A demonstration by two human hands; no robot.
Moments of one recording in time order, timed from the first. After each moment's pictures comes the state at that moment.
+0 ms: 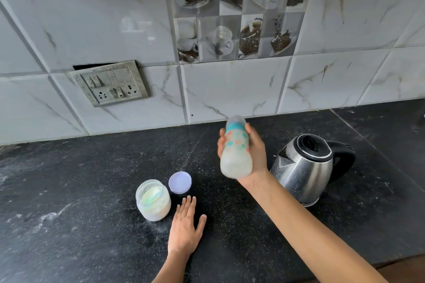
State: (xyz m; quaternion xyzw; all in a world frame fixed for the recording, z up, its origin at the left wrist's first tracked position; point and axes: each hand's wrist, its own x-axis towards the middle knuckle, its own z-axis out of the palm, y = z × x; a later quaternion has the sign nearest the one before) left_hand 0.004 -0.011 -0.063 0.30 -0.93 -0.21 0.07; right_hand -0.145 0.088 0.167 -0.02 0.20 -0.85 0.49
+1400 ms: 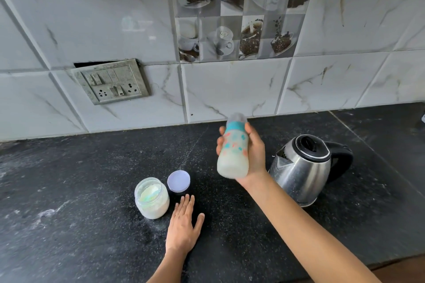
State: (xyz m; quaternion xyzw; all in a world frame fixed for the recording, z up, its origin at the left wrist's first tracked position) left_hand 0.004 -0.013 -0.067 0.29 -0.93 -0.21 0.08; right_hand -0.140 0.088 0.171 -0.05 0.23 -0.85 0.47
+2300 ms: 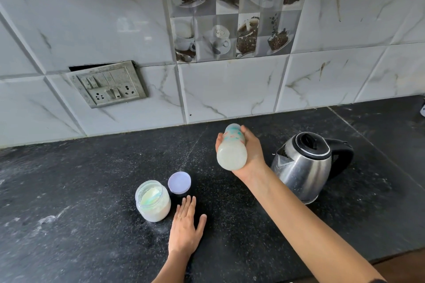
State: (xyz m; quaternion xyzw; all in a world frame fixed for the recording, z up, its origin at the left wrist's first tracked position) left_hand 0.003 -0.011 -0.063 0.29 -0.93 -0.21 0.07; right_hand -0.147 0.080 0.179 0.13 0.22 -0.84 0.47
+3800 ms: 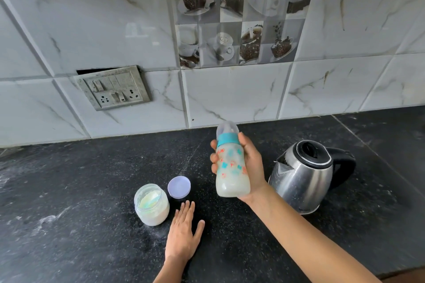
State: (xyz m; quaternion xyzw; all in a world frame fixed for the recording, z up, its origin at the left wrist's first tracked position) left_hand 0.002 -0.016 -0.071 0.30 -0.92 -0.23 0.06; right_hand -0.132 0.094 0.175 -0.09 0.24 -0.81 0.52
